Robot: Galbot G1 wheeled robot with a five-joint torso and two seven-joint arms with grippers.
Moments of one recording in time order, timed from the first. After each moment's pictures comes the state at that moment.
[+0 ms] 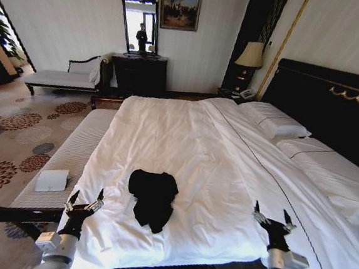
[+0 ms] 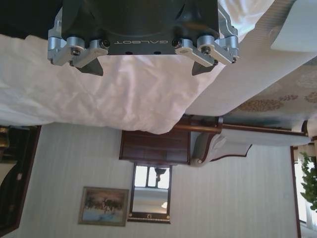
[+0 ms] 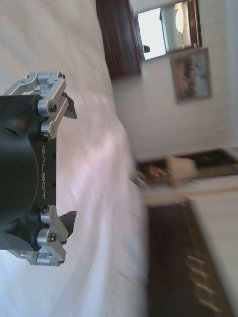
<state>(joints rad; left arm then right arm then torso) 1.89 -1.32 -0.75 -2.19 -0.43 -0.04 -0.08 -1.73 1.40 0.85 2.12 0.54 -0.05 0.04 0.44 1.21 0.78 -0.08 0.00</state>
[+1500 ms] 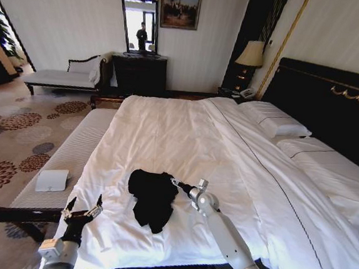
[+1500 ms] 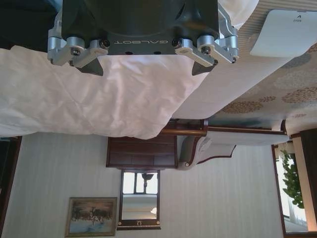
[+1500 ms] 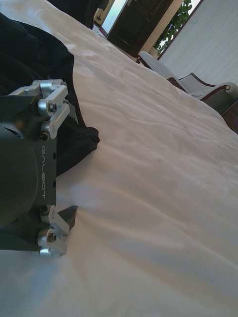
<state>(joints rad) 1.93 -1.42 -0.74 -2.24 -0.30 -0.01 -0.11 -0.87 1.31 0.14 1.35 1.02 -0.45 0.02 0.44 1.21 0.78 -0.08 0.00</state>
